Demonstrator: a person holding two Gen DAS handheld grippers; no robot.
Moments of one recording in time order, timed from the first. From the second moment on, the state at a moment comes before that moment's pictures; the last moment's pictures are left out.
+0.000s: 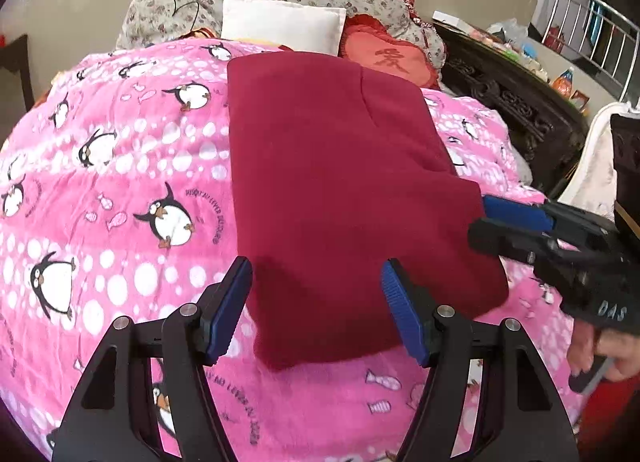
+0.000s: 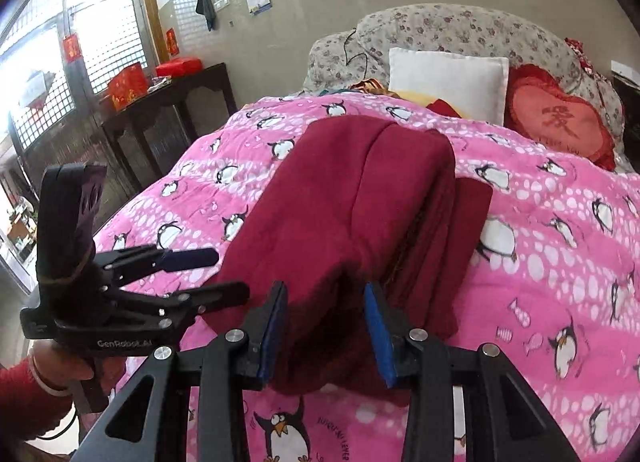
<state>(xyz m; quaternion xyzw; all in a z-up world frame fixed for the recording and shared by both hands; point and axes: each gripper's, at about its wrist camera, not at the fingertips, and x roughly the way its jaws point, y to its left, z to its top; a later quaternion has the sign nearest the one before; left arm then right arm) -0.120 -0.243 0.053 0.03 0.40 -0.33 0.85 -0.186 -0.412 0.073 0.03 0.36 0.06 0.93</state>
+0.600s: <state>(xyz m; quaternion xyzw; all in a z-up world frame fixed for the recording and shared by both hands) -0.118 -0.255 0.038 0.04 0.41 -0.31 0.86 -0.179 -0.425 0.036 0.03 0.38 0.02 0.92</state>
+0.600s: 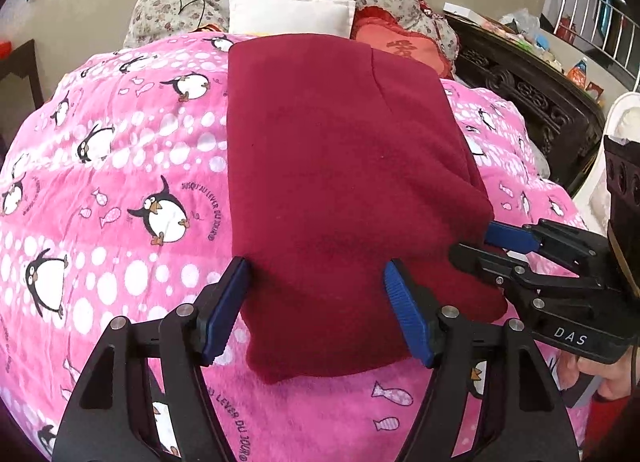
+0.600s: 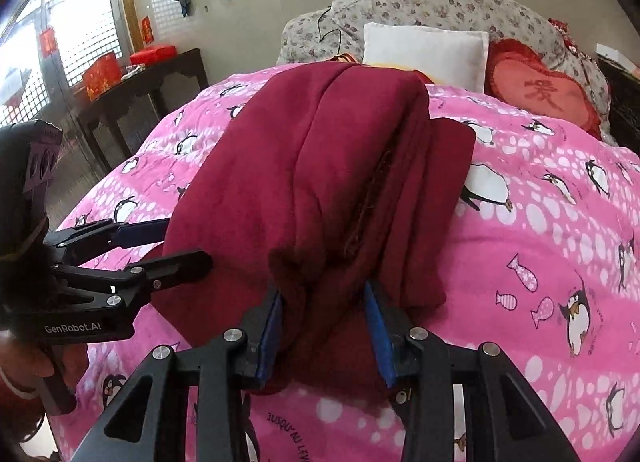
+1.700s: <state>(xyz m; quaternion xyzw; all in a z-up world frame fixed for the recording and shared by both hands) -0.024 -0.242 0.019 -0.17 0.48 -0.38 0.77 -0.127 -0.479 0.034 0.25 0.30 0.04 0.92</state>
